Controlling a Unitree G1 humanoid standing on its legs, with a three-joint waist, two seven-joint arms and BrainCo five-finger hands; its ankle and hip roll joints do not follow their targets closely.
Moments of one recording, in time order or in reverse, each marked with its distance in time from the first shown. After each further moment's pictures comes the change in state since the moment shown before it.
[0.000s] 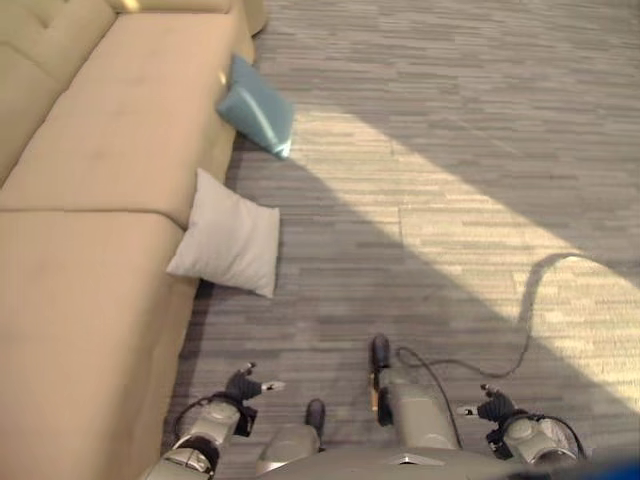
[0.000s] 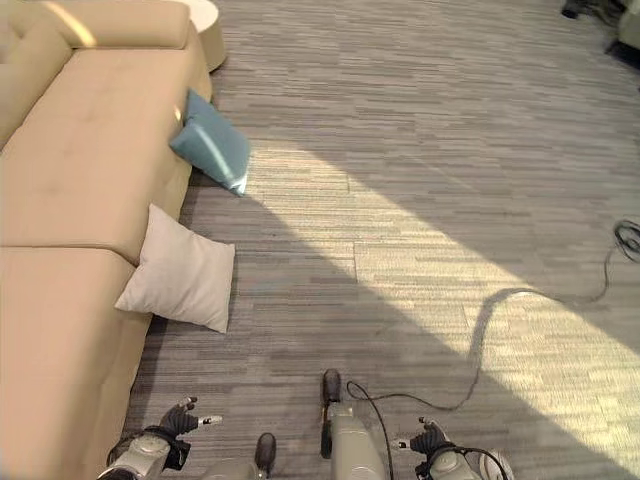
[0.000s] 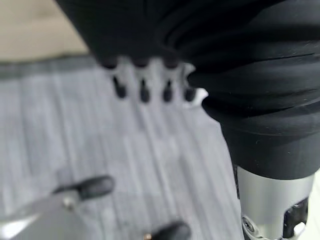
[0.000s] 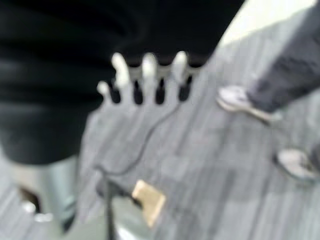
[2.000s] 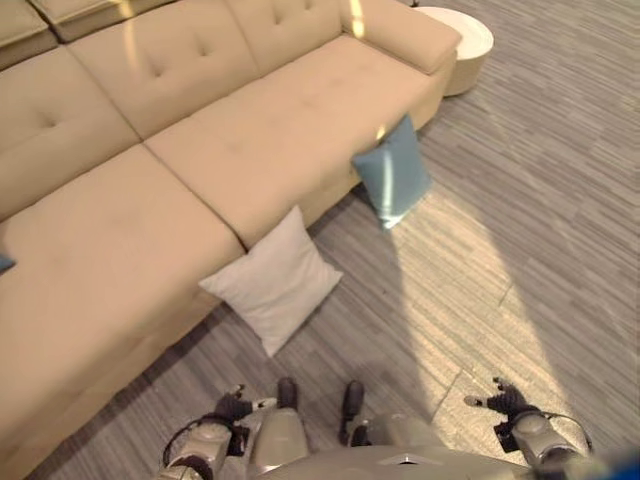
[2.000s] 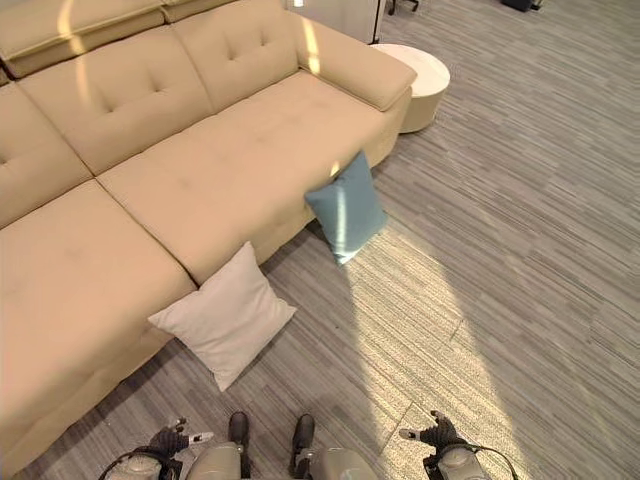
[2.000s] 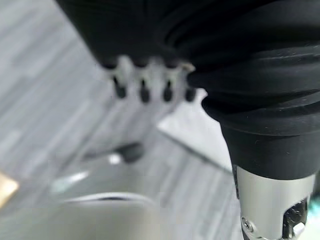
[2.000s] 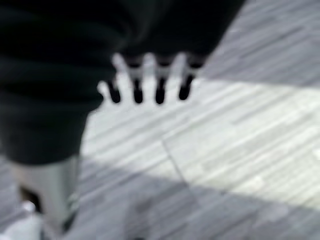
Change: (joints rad) left arm 0.047 0.015 0.062 0.028 -0.057 0.007 0.005; right arm 0.028 0.002 -0.049 -0.015 0.051 -0.018 -0.014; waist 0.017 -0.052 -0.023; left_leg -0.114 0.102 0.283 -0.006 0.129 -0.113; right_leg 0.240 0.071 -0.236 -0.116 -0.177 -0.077
